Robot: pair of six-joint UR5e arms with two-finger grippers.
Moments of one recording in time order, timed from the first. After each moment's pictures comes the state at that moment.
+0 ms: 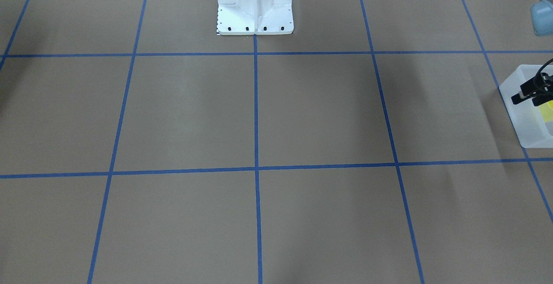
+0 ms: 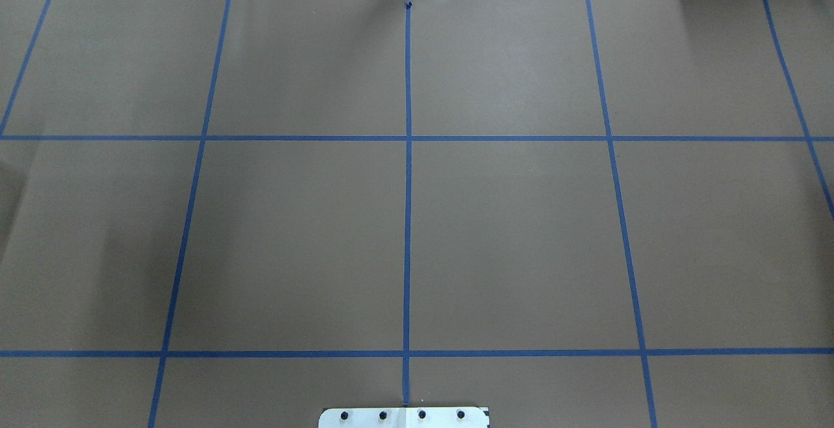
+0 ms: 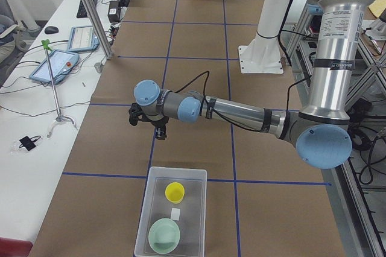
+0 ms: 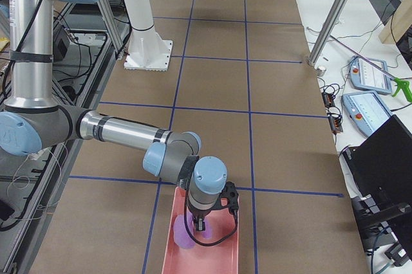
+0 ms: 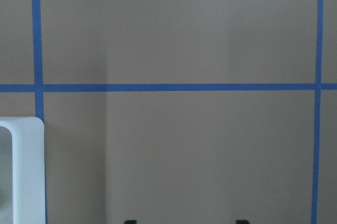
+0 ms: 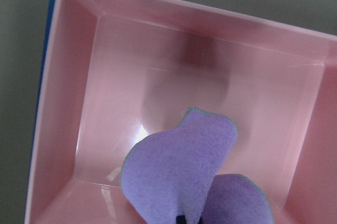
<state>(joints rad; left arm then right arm) -1.38 -1.65 -1.68 -1.62 -2.53 -0.29 1.76 -1.69 1.53 -1.71 2.20 -0.50</state>
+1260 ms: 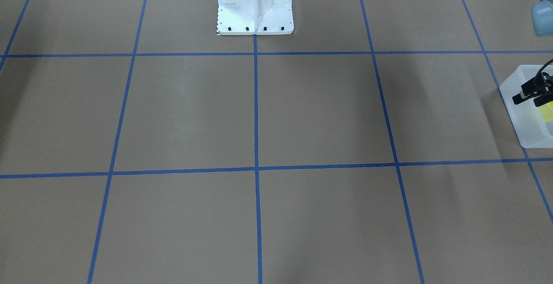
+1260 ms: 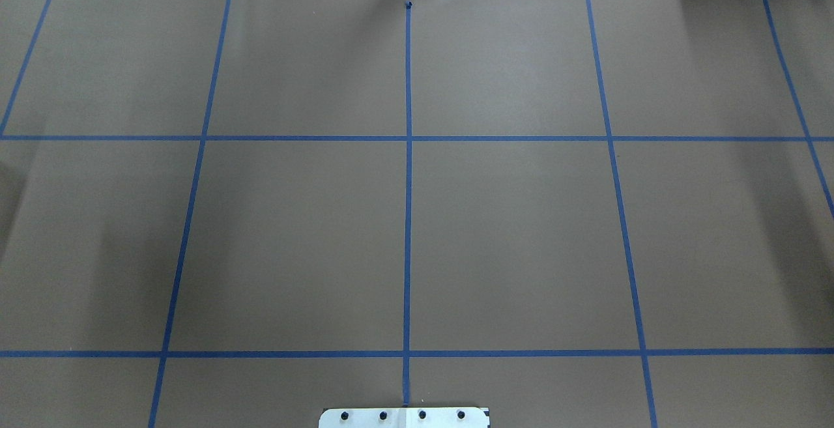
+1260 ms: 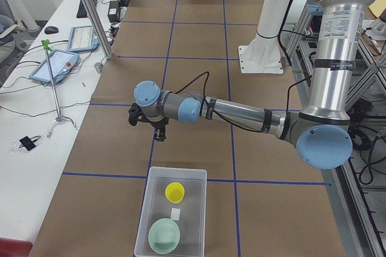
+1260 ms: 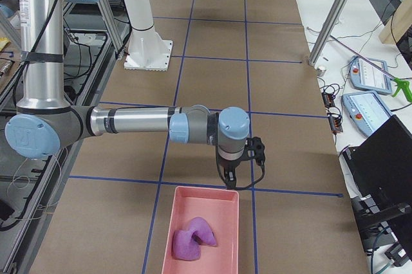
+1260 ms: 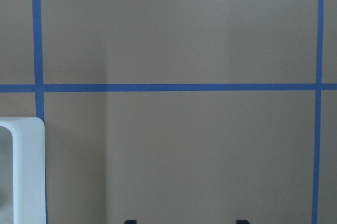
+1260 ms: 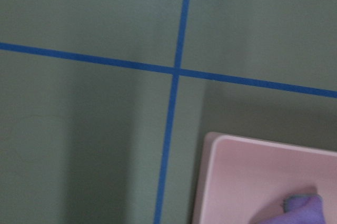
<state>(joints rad) -1.39 -1.65 -1.68 -1.61 -2.49 -0.21 1.54 -1.60 1.75 -1.64 2.32 -0.05</state>
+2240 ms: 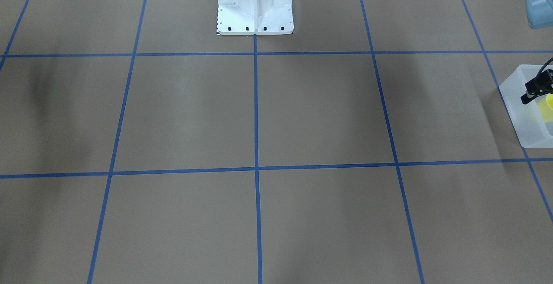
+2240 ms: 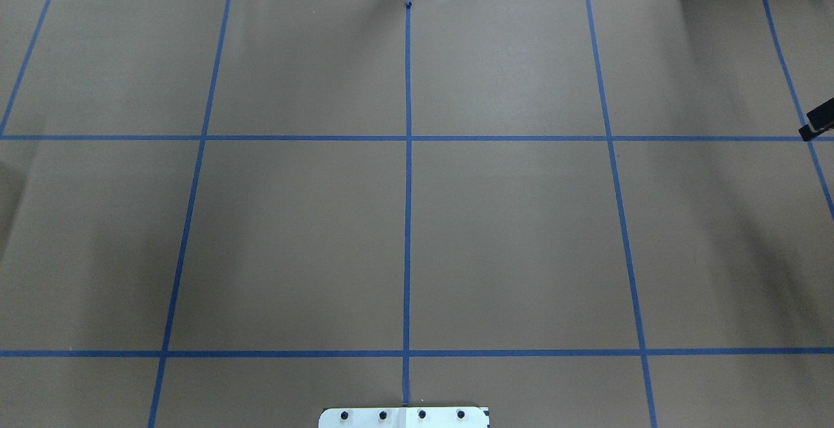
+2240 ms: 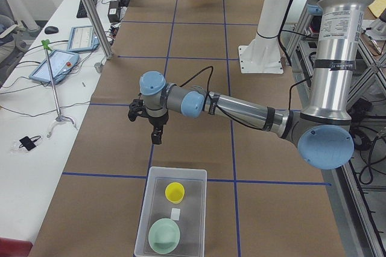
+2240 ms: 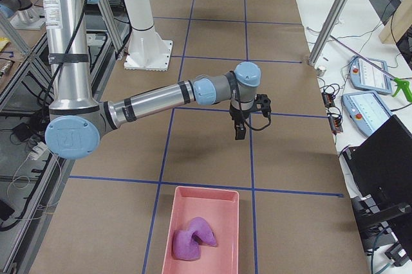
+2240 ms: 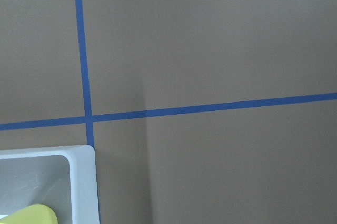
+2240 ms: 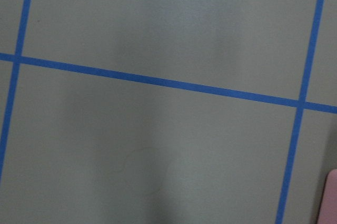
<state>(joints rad) -1.37 -1.61 -1.75 -1.62 -2.33 -0.22 1.34 -1.54 1.83 -1.65 2.31 0.15</state>
